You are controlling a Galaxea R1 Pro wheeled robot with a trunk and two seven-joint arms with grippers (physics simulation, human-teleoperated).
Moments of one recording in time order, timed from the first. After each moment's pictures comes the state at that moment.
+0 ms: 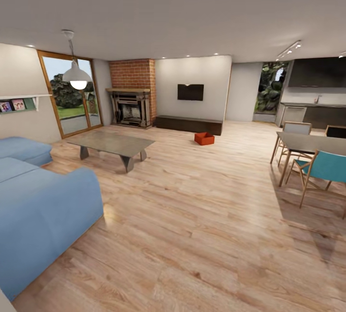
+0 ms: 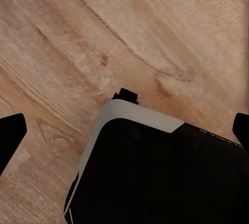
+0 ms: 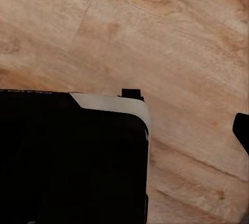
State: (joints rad) left arm -0.24 0.03 0.08 0.00 0.30 -0.01 0.11; right arm -0.20 -0.01 0.05 0.03 0.00 -0.11 0.01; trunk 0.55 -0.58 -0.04
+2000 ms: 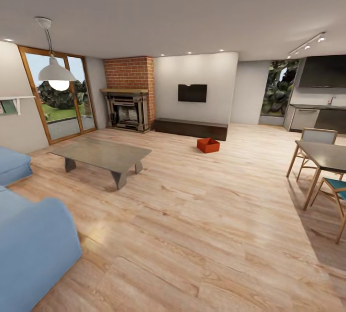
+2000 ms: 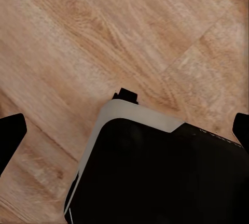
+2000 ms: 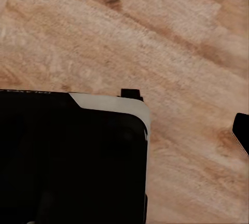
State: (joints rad) left arm -0.24 0.03 0.08 0.00 0.30 -0.01 0.11; right arm -0.20 -0.01 0.05 0.03 0.00 -0.11 0.01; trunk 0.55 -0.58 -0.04
